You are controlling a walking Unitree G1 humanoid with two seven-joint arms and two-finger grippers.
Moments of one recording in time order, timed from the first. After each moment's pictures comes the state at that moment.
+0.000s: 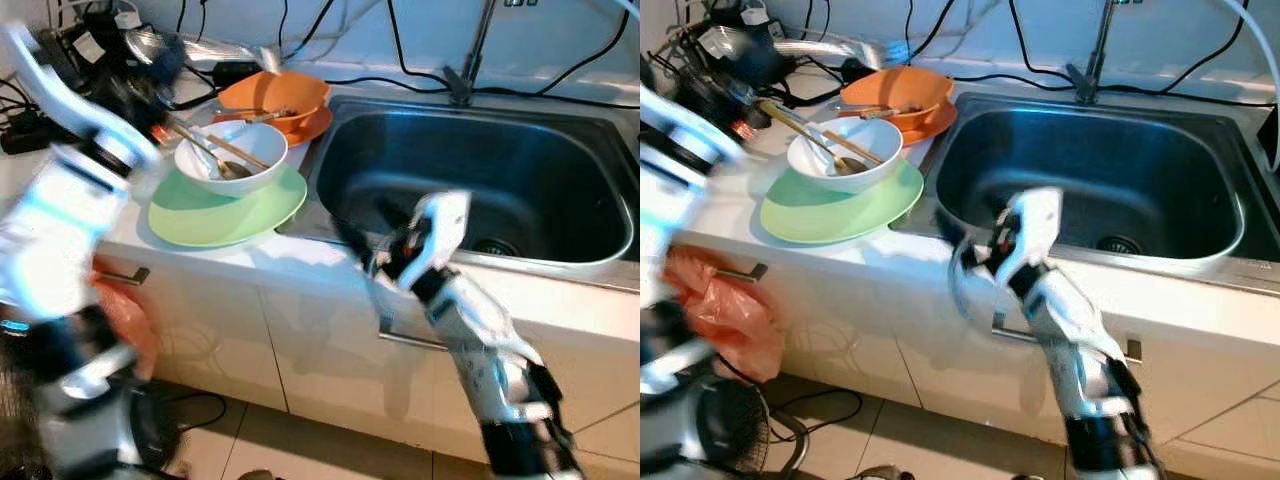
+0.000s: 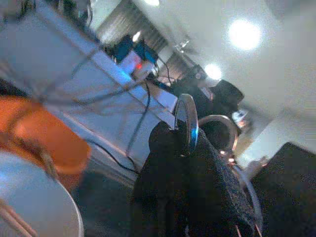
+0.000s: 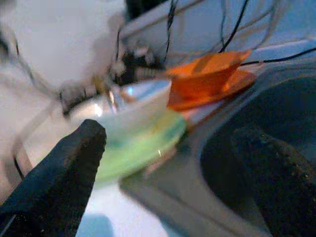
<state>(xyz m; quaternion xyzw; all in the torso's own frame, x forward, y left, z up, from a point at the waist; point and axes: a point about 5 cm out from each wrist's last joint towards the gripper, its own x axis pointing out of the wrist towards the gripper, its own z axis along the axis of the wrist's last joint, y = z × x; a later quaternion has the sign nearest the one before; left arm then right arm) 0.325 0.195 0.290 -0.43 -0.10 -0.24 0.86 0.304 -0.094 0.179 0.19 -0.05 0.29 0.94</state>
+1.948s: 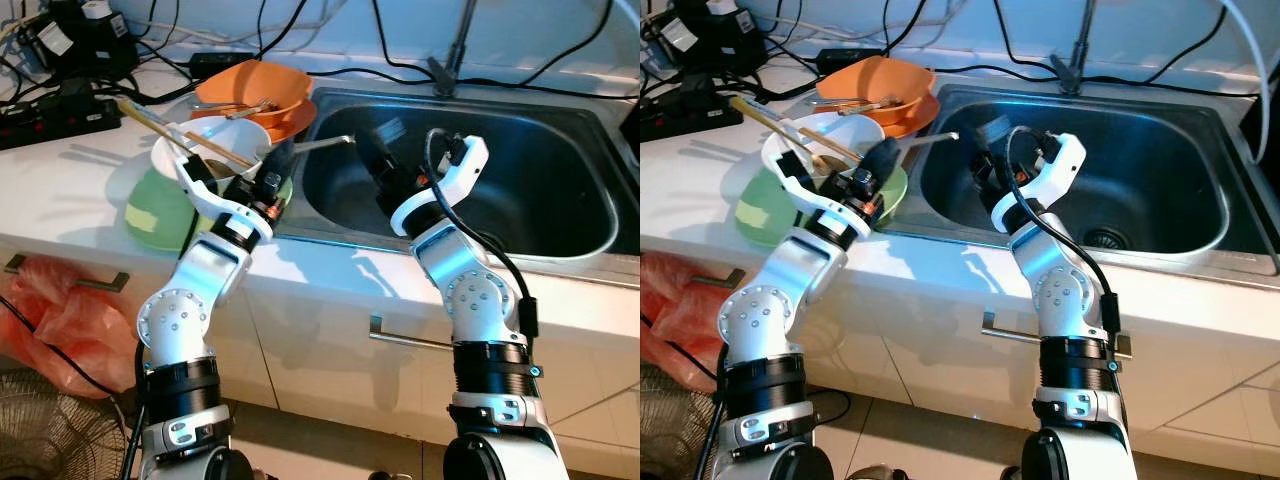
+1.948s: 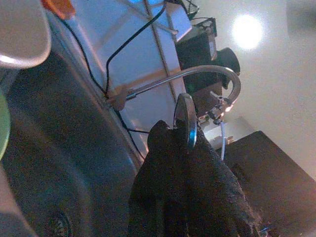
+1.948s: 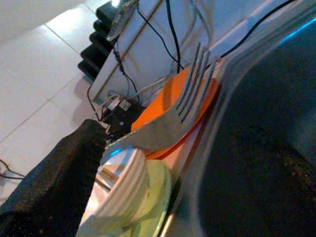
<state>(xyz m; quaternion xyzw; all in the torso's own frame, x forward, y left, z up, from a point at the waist) 0.325 0.111 0.209 -0.58 0.00 -0.27 0.77 0.352 -0.089 0.208 0.41 -0.01 0.22 0.89</state>
